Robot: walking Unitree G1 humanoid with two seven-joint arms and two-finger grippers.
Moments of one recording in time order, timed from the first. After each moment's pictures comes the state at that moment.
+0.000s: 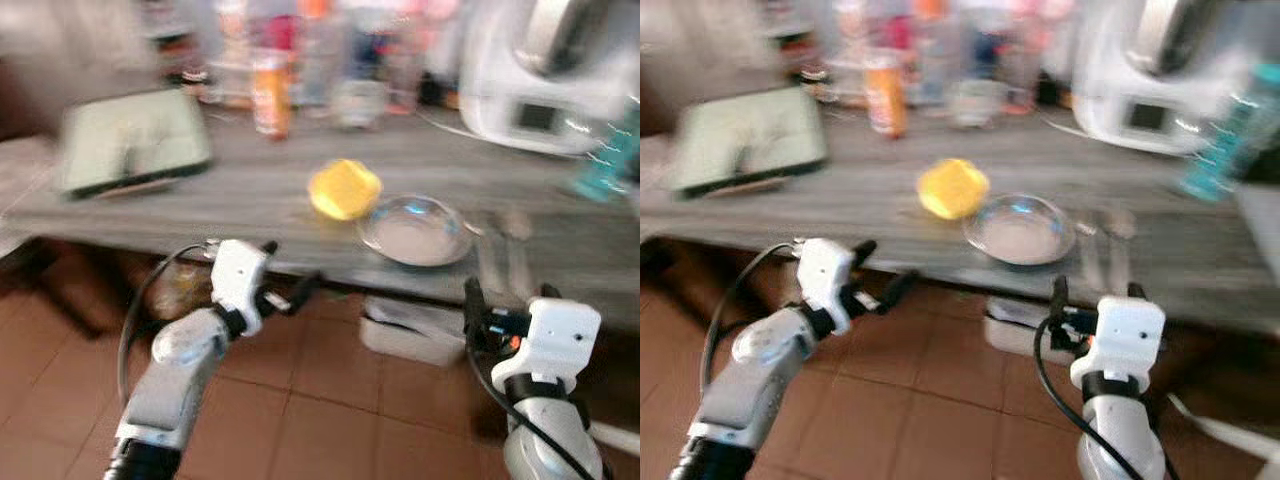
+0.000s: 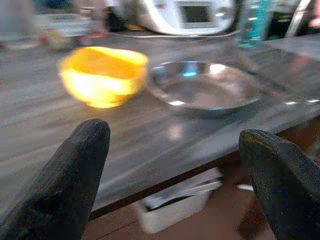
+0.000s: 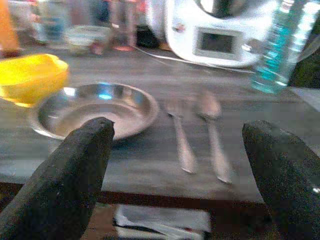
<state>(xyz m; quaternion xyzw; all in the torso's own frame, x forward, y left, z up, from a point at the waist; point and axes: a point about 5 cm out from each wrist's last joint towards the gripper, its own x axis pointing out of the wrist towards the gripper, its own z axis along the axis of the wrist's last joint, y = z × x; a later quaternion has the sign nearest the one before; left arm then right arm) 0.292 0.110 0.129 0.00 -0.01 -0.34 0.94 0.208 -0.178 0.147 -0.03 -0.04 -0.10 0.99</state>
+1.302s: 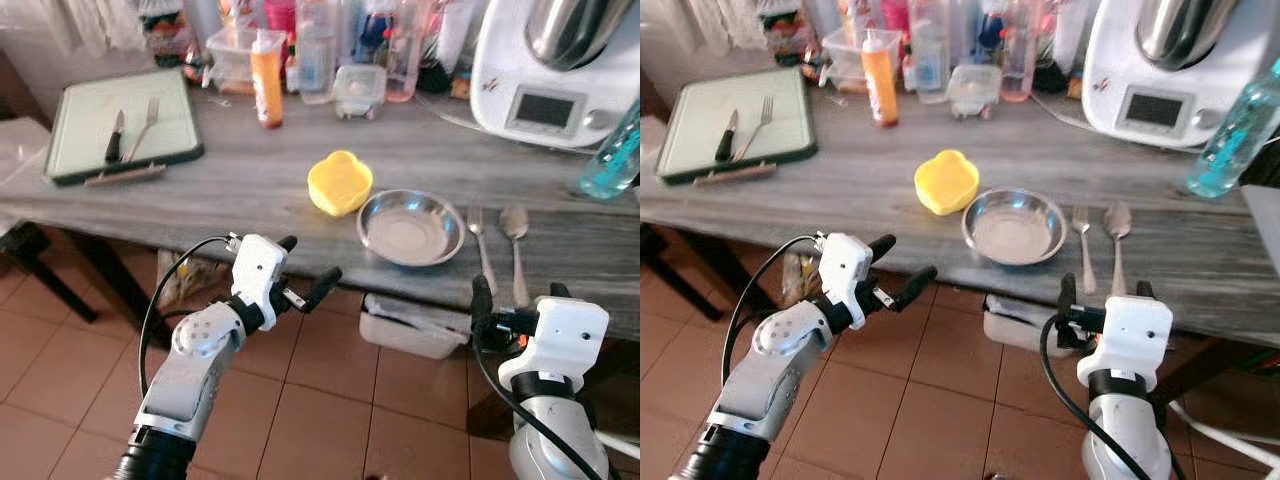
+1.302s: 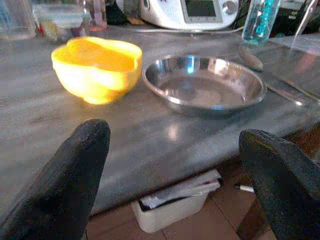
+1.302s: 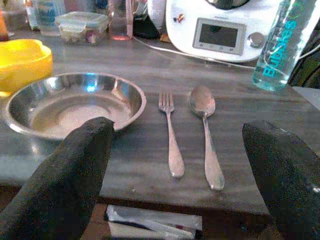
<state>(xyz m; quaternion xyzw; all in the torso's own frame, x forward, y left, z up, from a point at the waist) 0.298 0.101 0.133 0.02 -0.01 -0.35 0.94 0.209 -0.181 0.148 -0.04 -0.04 -0.10 0.99</state>
